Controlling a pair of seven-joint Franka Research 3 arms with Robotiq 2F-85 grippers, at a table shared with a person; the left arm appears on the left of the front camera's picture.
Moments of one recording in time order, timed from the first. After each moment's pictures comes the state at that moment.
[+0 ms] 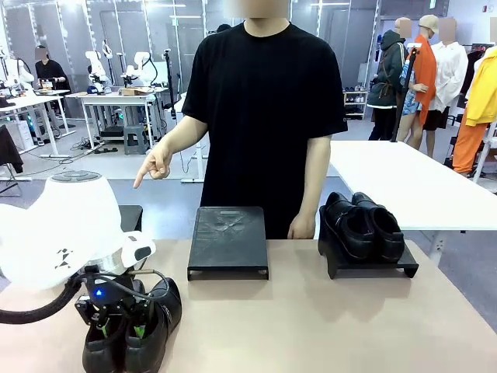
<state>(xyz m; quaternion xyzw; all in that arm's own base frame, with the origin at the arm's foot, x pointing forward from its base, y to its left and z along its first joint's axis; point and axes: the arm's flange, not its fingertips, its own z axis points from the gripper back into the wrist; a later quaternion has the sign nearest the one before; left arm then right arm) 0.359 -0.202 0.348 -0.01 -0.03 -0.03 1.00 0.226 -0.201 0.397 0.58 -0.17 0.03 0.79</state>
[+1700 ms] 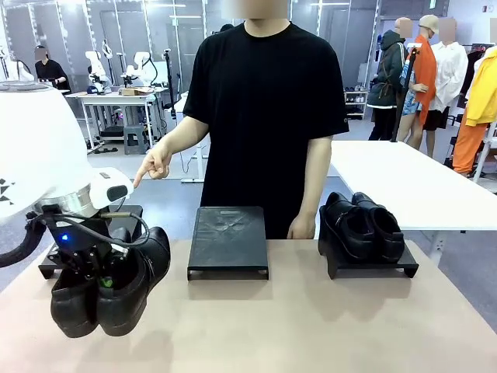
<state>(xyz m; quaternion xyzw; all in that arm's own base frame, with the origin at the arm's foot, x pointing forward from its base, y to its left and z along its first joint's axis) 0.325 -0.193 0.481 0.01 -0.11 -0.02 0.99 0.226 -0.200 0.397 0.58 -0.17 0.03 0.79</state>
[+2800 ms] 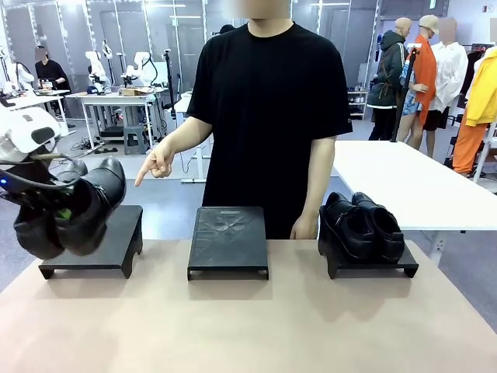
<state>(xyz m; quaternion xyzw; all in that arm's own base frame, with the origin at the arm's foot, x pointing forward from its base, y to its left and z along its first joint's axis) 0.406 -0.055 0.542 -0.01 -0.27 -0.02 0.96 0.226 -0.201 0.397 0.58 -0.17 0.03 0.79</state>
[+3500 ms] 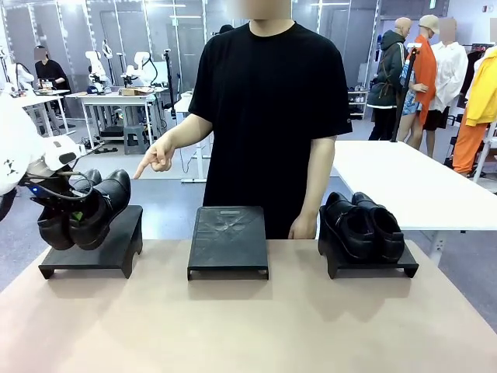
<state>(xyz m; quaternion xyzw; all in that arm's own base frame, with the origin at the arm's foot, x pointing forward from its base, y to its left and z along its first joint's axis) 0.538 -0.013 0.471 0.02 -0.25 -0.05 0.97 0.226 -0.201 0.397 0.58 -0.17 0.03 0.79</state>
